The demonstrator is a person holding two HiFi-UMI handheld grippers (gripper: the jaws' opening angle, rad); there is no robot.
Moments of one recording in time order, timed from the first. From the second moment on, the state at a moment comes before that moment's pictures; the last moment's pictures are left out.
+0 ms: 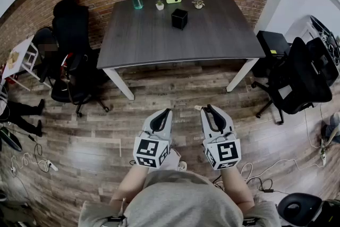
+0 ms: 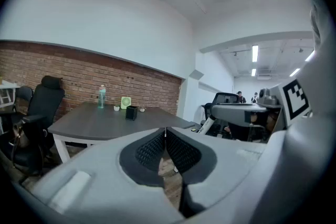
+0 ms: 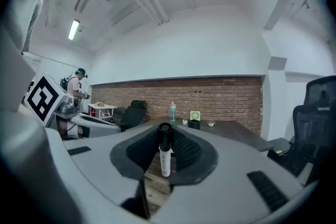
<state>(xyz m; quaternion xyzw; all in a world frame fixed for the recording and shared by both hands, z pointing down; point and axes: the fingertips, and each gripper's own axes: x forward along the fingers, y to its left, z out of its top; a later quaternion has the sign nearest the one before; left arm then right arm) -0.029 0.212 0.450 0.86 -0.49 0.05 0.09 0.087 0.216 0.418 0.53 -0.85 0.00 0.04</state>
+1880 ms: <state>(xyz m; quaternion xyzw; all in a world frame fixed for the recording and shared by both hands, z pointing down) -0.032 0.283 0.444 0.86 -0.50 0.03 0.08 0.083 0.282 0.407 0.52 -0.85 0.00 0.02</state>
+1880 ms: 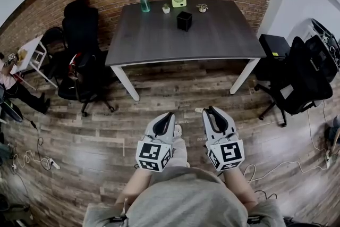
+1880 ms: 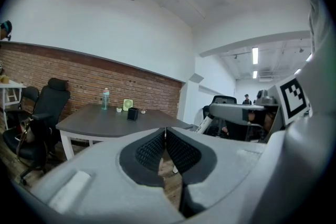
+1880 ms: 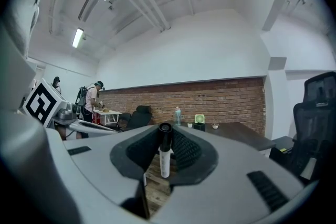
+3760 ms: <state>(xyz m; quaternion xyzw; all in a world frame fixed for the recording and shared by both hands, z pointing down) -0.040 -0.060 0.433 0.88 -0.47 0.04 0.09 0.066 -0.058 0.382 0.54 -0.84 -0.02 0.03</state>
